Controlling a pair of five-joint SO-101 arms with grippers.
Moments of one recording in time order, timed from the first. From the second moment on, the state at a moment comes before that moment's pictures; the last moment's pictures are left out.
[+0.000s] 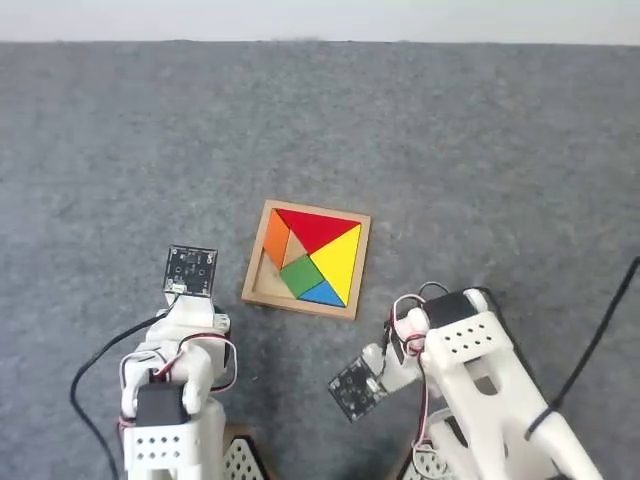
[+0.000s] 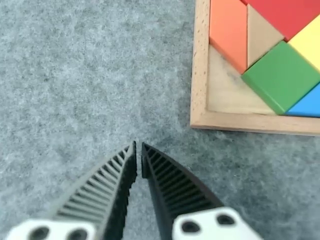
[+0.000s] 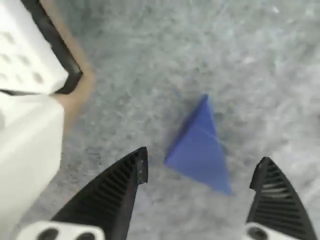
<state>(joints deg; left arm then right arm) -9.7 -103.2 97.1 72.0 -3.9 -24.1 -39.7 66.3 74.7 105.6</state>
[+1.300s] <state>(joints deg) -9.7 -103.2 97.1 72.0 -3.9 -21.9 -40.9 74.8 63.0 107.3</state>
